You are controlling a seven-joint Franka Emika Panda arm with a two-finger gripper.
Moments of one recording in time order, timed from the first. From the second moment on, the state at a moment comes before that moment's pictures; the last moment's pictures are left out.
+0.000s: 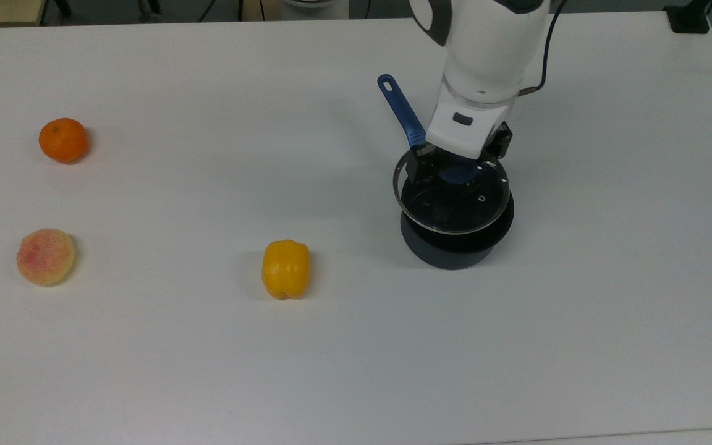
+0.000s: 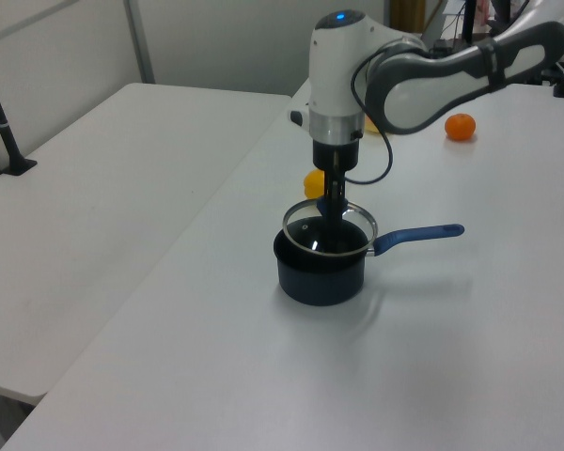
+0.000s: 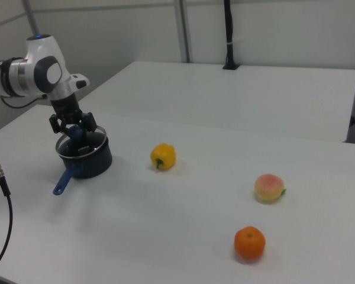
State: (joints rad) arm 0.43 0.53 -0.01 -1.35 -0.03 1.94 0.02
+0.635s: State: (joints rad) arm 0.43 0.58 0.01 -1.35 -0.06 2.03 0.03
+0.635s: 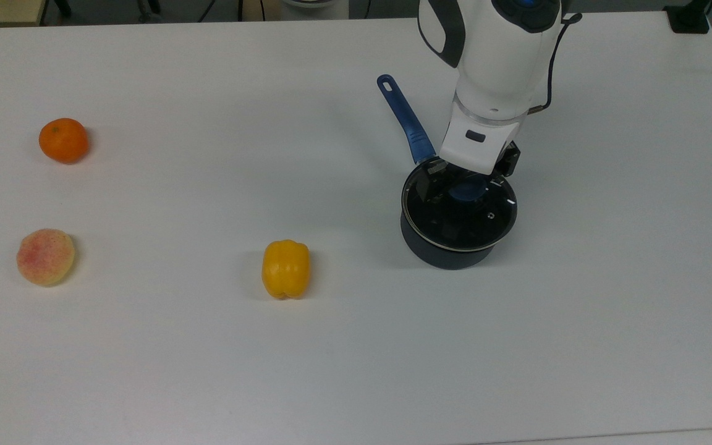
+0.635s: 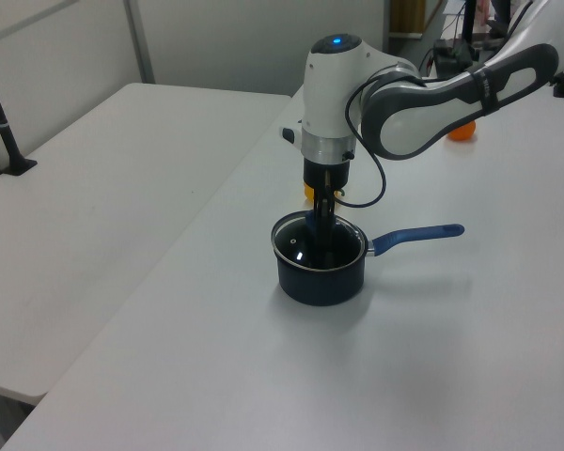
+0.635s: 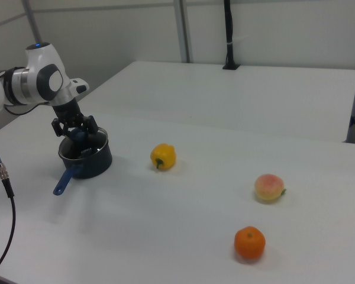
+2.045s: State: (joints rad) arm 0.43 0.58 0.01 -1.34 -0.06 2.01 0.03
